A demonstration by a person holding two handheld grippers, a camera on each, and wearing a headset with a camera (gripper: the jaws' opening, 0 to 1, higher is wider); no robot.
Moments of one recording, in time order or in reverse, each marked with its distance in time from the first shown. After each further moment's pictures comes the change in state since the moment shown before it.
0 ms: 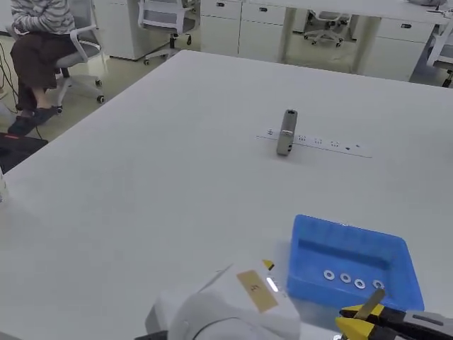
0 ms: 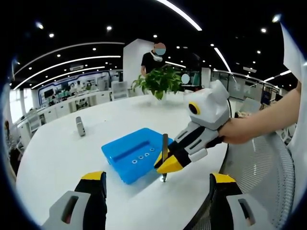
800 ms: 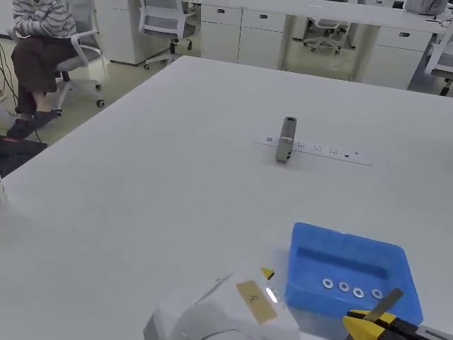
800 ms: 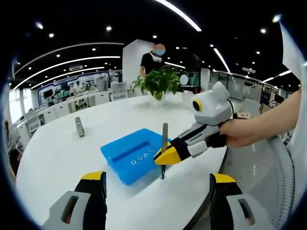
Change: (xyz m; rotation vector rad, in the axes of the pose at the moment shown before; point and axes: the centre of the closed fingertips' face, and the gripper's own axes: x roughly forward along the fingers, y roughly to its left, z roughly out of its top) left arm 0.000 -0.002 0.001 0.005 -0.005 -0.009; right arm -0.015 -0.013 0.017 0.220 -0.155 -0.062
